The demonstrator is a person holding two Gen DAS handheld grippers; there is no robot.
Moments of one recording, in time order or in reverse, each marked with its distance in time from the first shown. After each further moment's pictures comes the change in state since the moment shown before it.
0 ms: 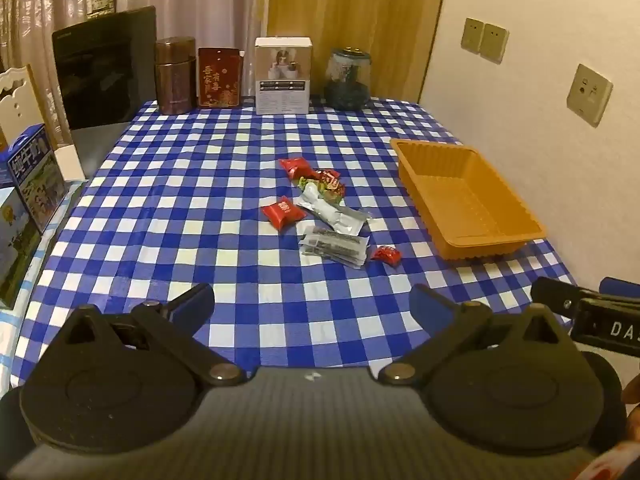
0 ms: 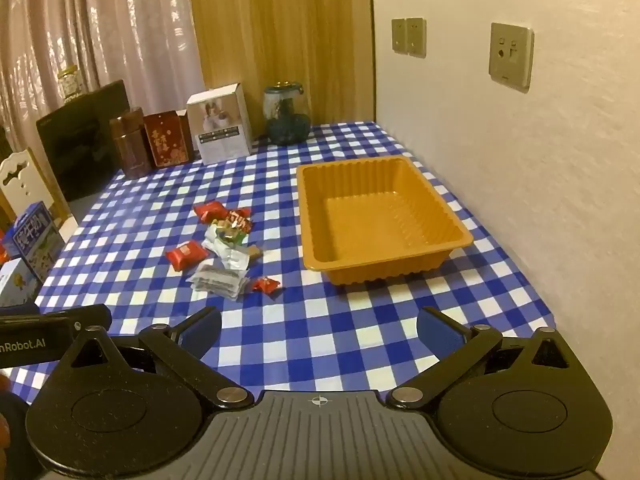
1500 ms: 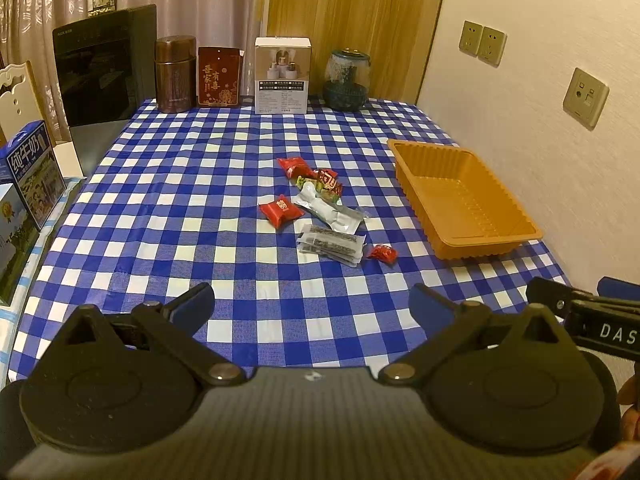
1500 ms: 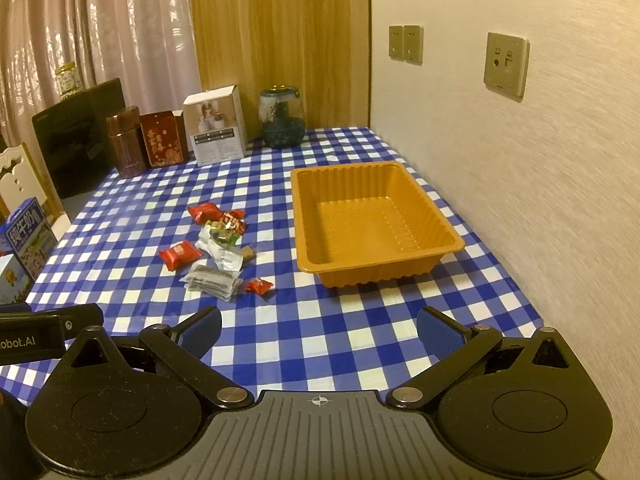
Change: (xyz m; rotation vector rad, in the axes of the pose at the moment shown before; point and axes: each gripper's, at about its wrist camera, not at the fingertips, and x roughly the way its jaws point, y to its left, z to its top) left arm -0.009 0.004 0.000 -0.024 -0.028 -0.042; right arm -0.005 0.000 0.002 -0.030 -0.009 -0.026
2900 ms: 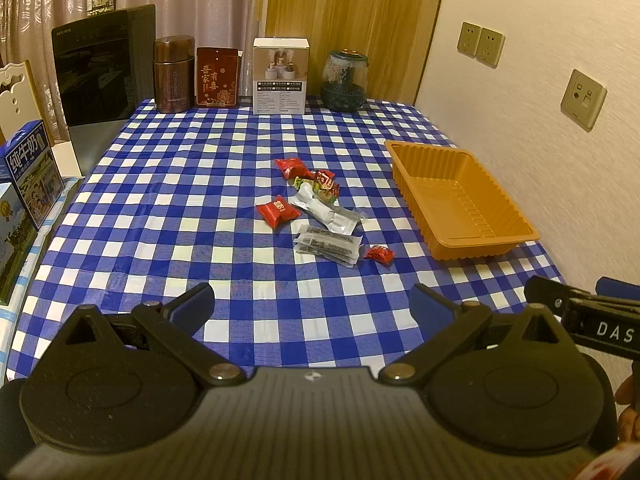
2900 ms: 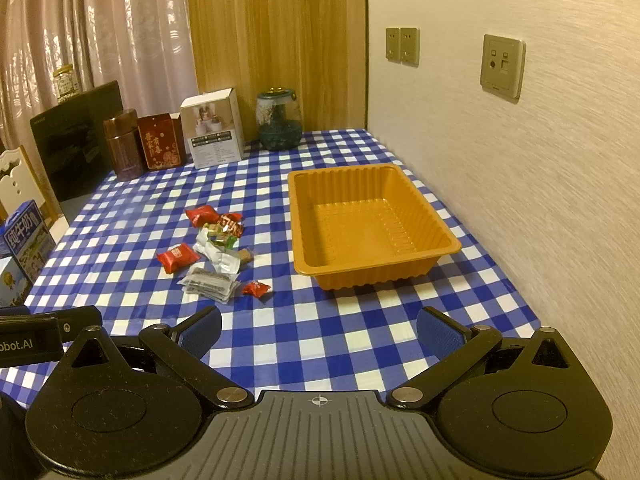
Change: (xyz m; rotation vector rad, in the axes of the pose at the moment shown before) left arm 0.000 -0.002 -0.001 -0.002 -0.001 -0.005; right arm 0.000 -0.006 0.002 0.007 -0.003 -0.002
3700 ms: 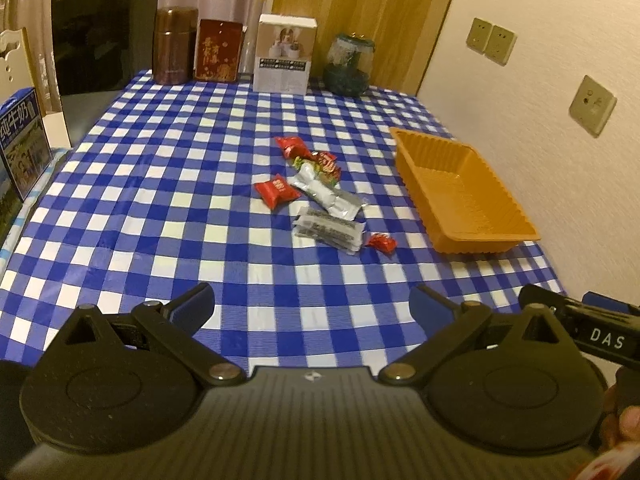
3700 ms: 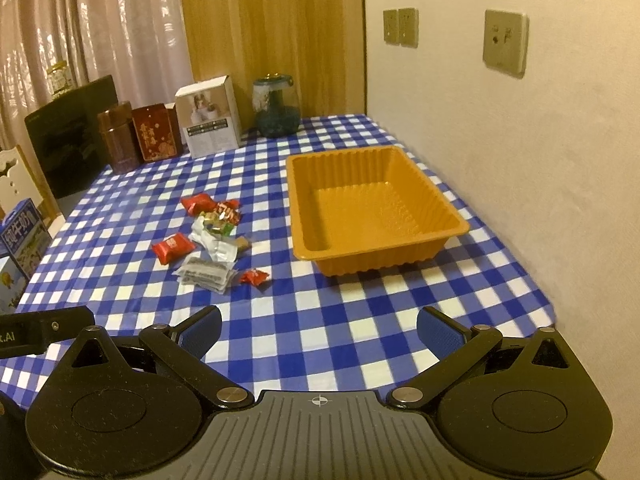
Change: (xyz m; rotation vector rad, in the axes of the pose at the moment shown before) left arm 0.026 0.022 -0.008 -0.066 0.048 -0.045; right arm 0.029 0.002 -0.013 0.022 0.032 0.004
